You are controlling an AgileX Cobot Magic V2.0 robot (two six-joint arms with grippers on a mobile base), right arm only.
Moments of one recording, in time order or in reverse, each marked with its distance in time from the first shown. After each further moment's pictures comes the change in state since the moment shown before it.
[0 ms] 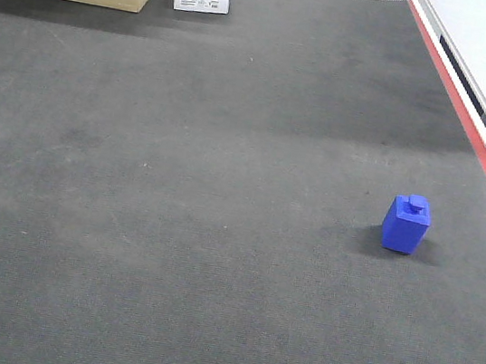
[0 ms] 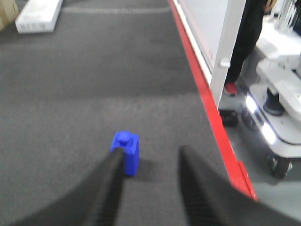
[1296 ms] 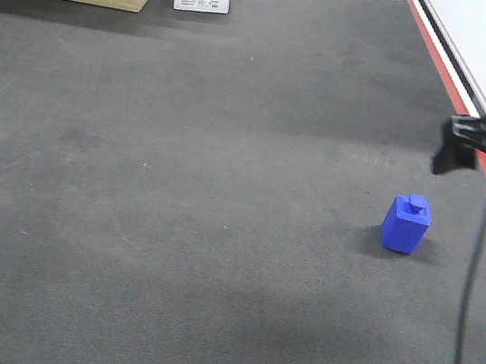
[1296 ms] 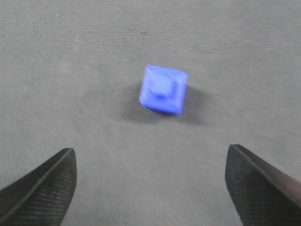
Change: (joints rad) arm 0.000 1.014 -0.834 0.210 0.610 -0.102
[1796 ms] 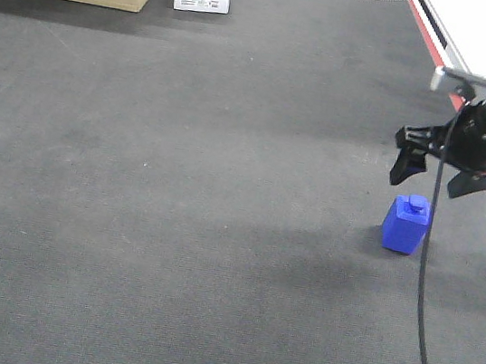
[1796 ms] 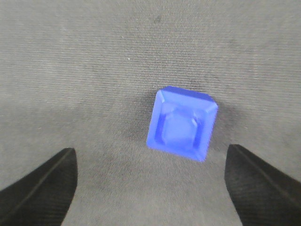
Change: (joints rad) arm 0.005 0.336 -0.219 0.037 0.093 -0.011
